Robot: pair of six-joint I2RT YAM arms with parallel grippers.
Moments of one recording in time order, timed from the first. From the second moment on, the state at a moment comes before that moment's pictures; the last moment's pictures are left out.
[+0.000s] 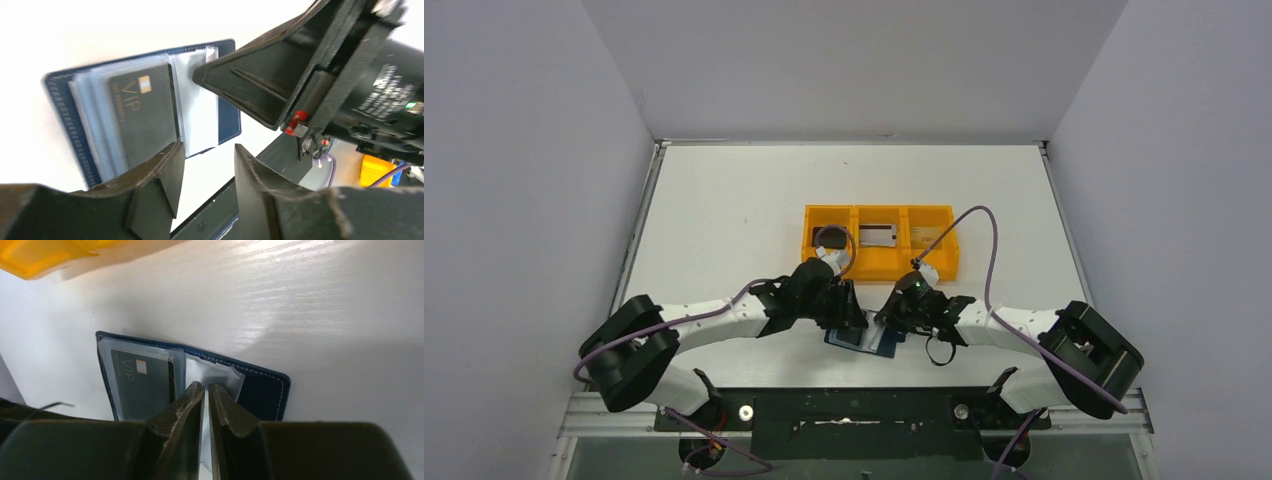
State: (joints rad) left arm -0.91 1.47 0.67 0.03 0.23 -0.88; right arm 0.80 1.36 0.50 -0.02 0.05 1.08
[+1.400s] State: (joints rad) left arm -0.87 1.48 0.67 -0.12 0.09 -0.82; right arm 0.88 1.40 0.40 0.25 0.02 1.17
